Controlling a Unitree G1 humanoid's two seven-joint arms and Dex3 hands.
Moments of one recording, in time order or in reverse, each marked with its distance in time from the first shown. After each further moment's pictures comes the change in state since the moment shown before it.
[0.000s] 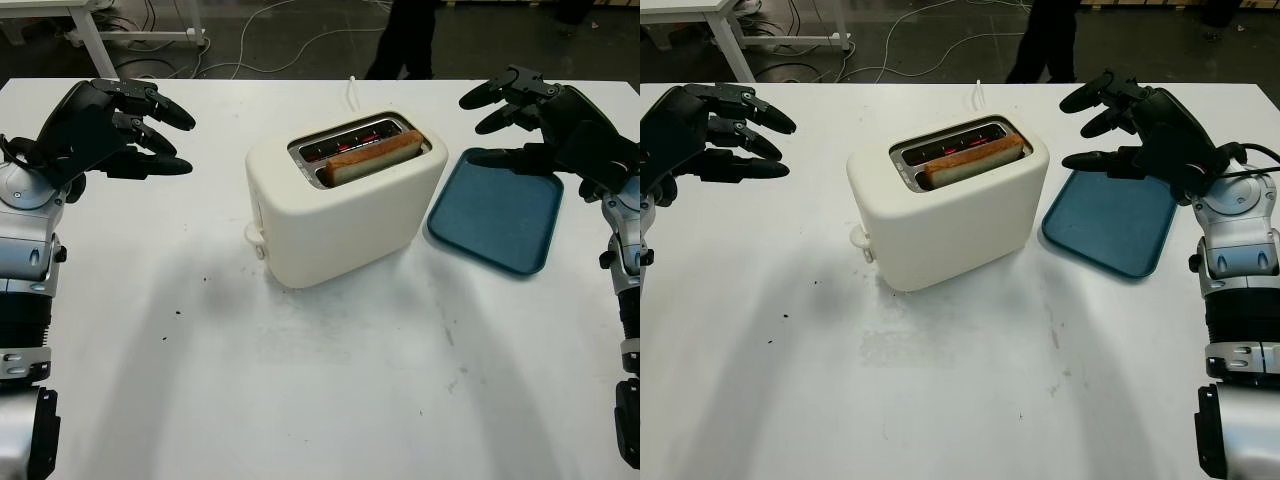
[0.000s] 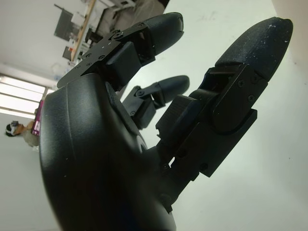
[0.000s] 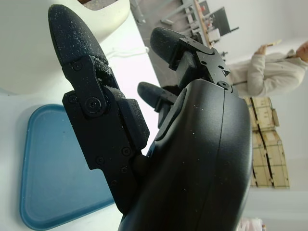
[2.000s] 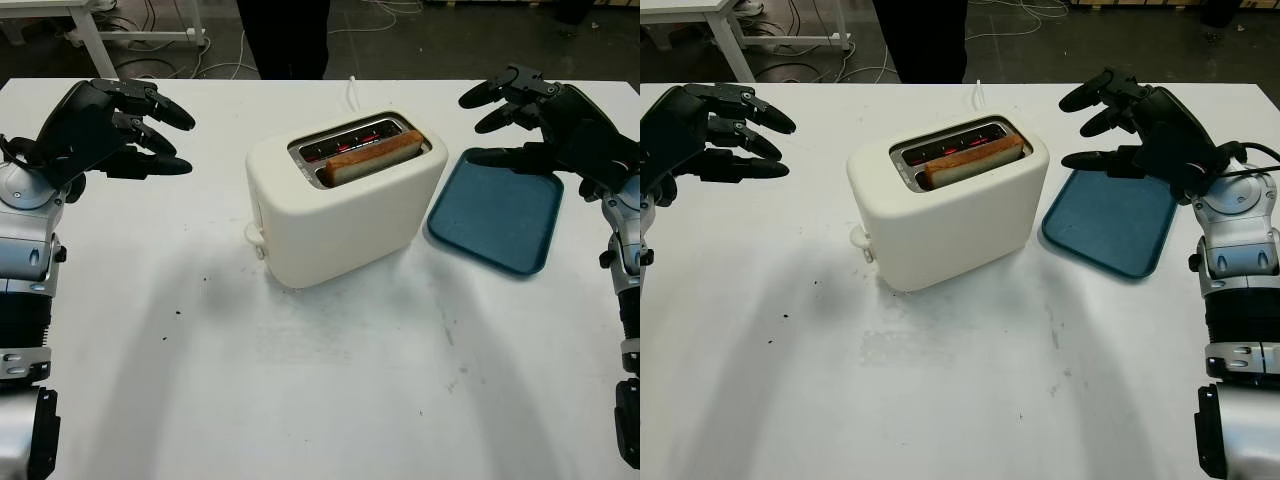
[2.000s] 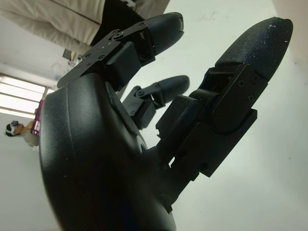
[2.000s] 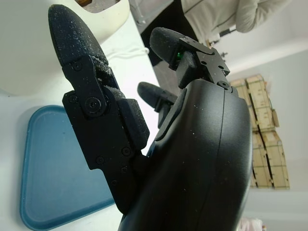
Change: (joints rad) left arm 0.000 0.000 0.001 0.000 0.000 0.000 0.000; right arm 0.000 0.000 0.000 -0.009 0.002 0.006 0.001
